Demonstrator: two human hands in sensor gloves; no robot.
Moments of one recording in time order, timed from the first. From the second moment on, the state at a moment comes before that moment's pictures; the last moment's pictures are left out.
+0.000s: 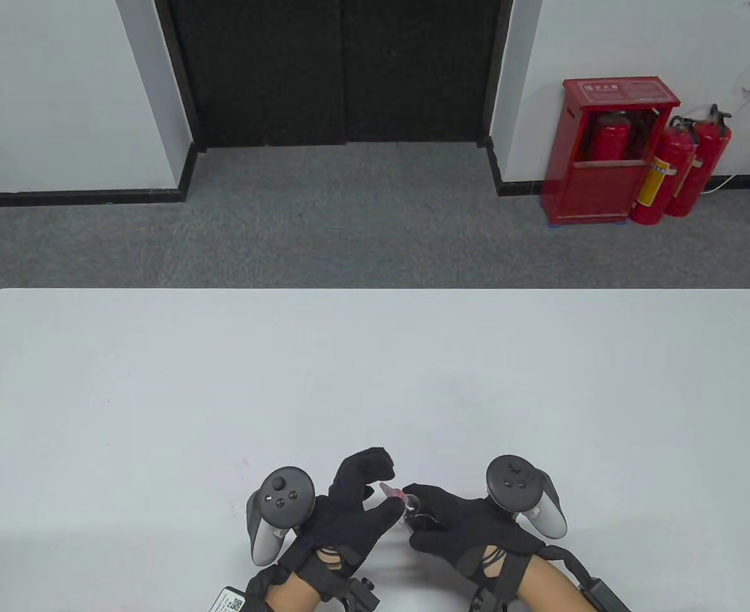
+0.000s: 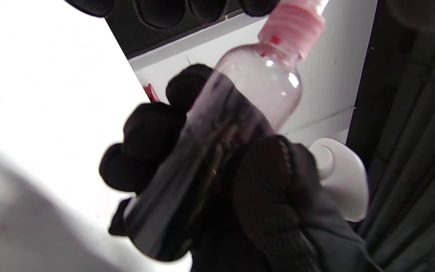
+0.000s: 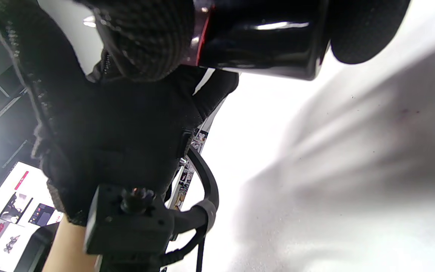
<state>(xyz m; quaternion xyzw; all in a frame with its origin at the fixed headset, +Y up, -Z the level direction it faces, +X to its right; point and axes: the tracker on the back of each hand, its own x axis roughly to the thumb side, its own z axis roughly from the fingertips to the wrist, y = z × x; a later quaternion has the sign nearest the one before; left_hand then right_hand) -0.114 -0.730 -0.301 -0.06 -0.19 0.54 0.82 0.128 -0.733 -0.302 0.27 0.24 0.78 0.51</state>
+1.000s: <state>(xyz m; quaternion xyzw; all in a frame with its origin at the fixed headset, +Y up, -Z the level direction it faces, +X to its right) -0.119 -0.721 -0.300 -0.01 -0.18 0.54 0.82 0.123 -0.733 -0.301 0.28 0.25 0.76 0.53</state>
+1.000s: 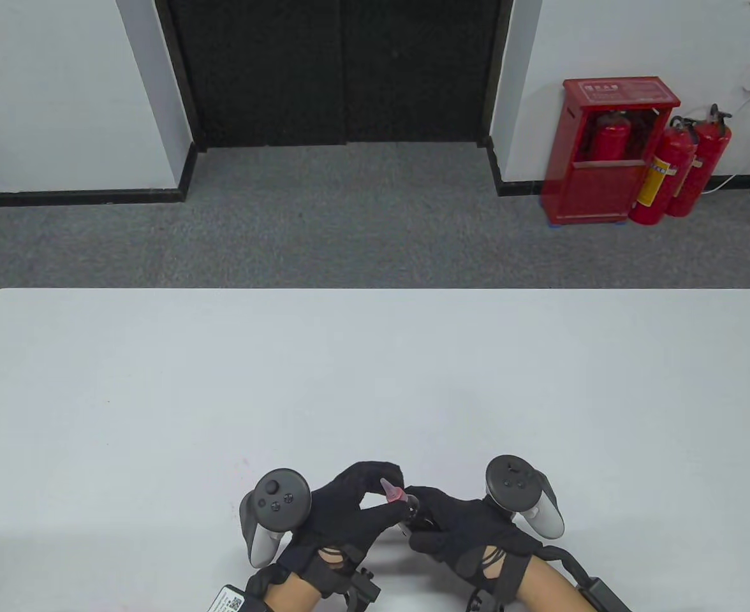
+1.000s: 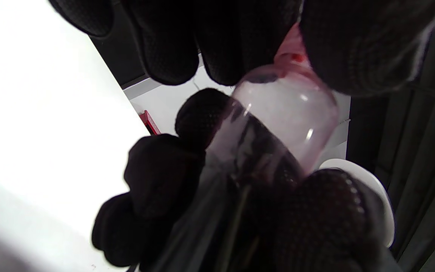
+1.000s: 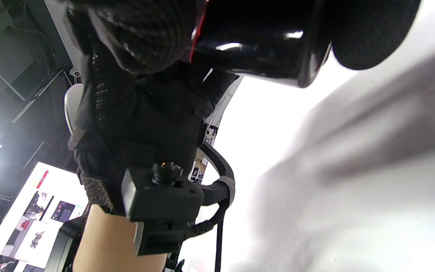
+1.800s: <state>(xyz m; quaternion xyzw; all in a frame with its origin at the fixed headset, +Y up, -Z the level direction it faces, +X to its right) -0.121 -0.747 -0.313 -0.10 -0.11 0.46 0.87 0.135 -0.749 -0.312 0.23 0.29 0.72 0.58</state>
